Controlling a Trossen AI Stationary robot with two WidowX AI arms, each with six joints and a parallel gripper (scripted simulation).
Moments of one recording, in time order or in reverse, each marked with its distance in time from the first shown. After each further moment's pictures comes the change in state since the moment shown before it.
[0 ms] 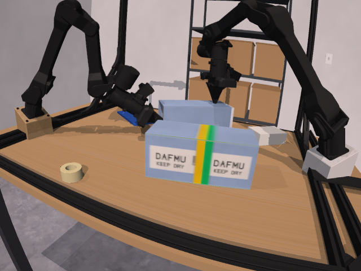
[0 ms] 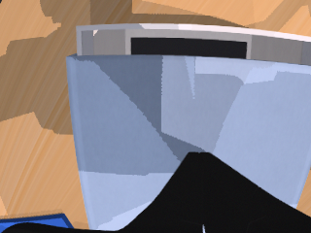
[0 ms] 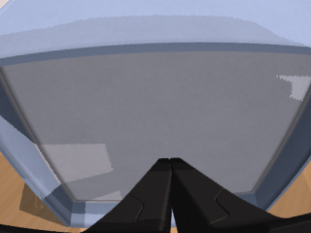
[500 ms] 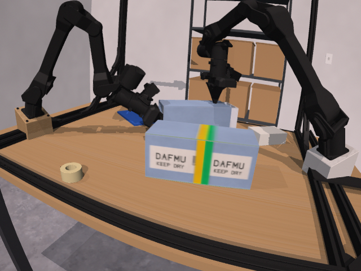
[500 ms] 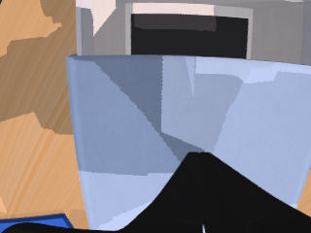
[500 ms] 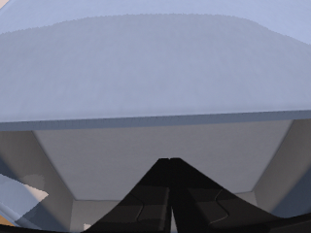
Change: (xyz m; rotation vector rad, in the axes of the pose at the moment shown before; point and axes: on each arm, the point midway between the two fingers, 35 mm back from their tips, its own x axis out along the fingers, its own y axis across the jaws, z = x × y) left arm 0.000 0.000 0.000 0.001 0.000 0.001; right arm 0.015 0.000 0.009 -0.001 0.001 0.000
